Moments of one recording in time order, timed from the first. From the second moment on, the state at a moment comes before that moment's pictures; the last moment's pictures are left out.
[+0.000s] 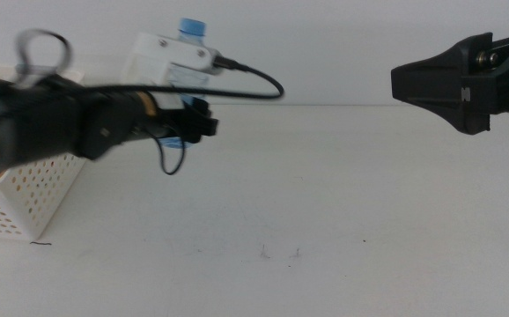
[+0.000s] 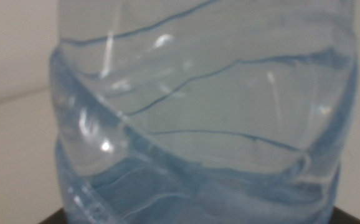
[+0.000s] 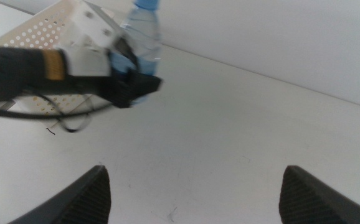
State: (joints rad) left arm -0.38 1.67 -1.08 0.16 0.09 -0.15; right arm 0.59 1.02 -1.16 0.07 0.71 0.06
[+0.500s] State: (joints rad) left arm 0.07 1.56 -1.51 -0.15 1.04 0.34; right arm 0.59 1.02 -1.16 0.07 0.71 0.06
